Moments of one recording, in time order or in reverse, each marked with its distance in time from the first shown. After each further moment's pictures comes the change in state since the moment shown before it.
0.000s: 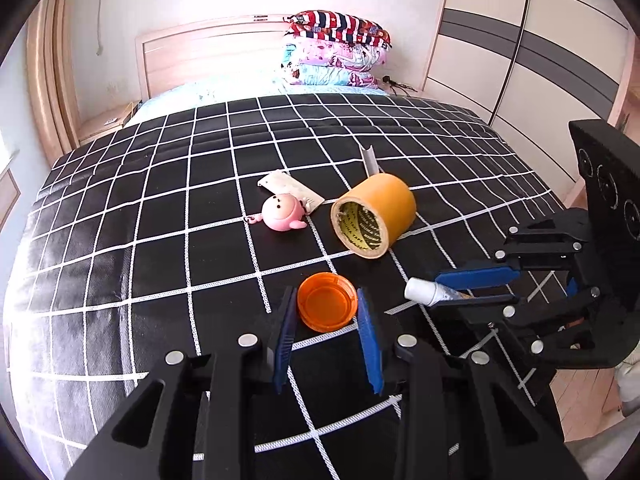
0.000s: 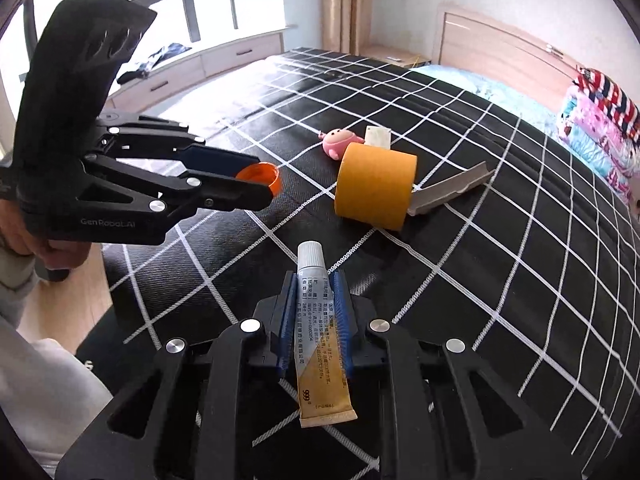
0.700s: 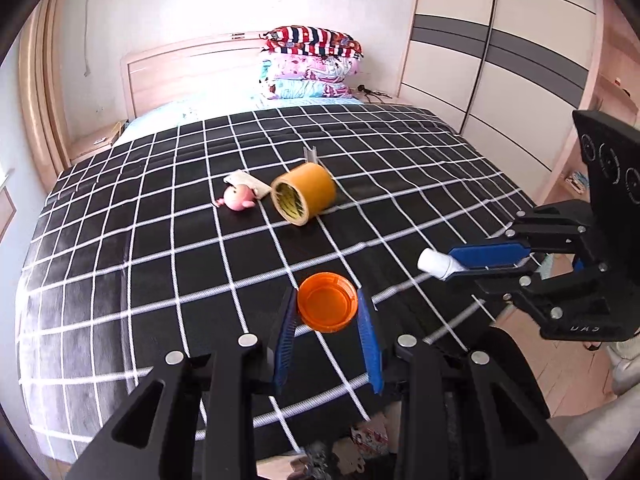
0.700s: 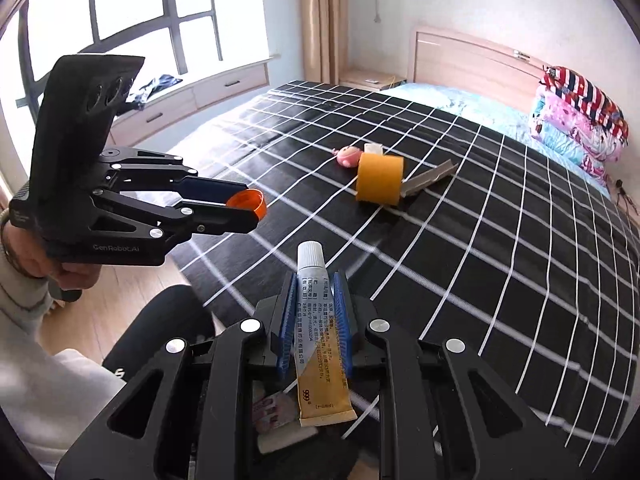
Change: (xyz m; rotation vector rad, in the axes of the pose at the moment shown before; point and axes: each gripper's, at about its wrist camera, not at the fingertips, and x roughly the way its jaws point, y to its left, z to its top) left arm -0.060 -0.045 -0.038 0.061 -0.045 -0.051; right arm -0.071 0.041 -0.037 0.076 -0.097 -0.047
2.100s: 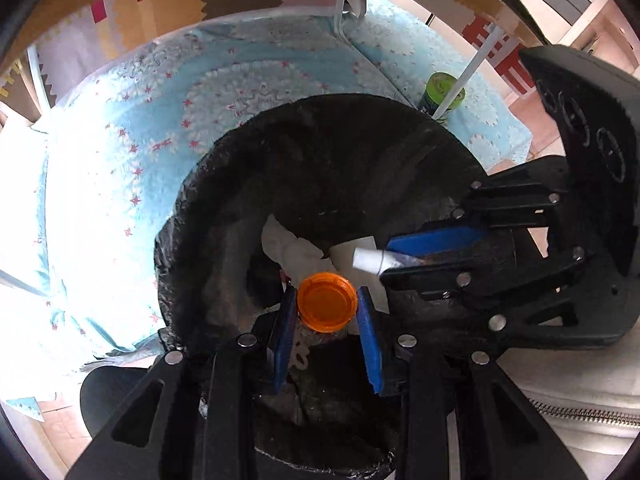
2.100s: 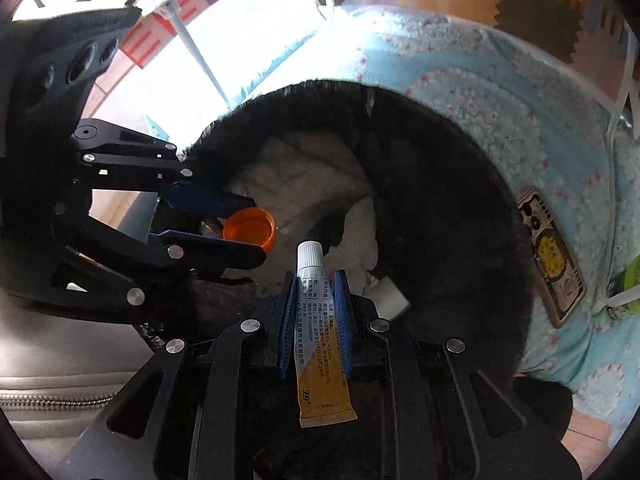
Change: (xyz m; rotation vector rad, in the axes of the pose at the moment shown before) left arm 0.115 -0.050 -0.147 0.013 0.462 -0.177; right arm 0.115 0.039 -0.149 0.186 0.398 0.102
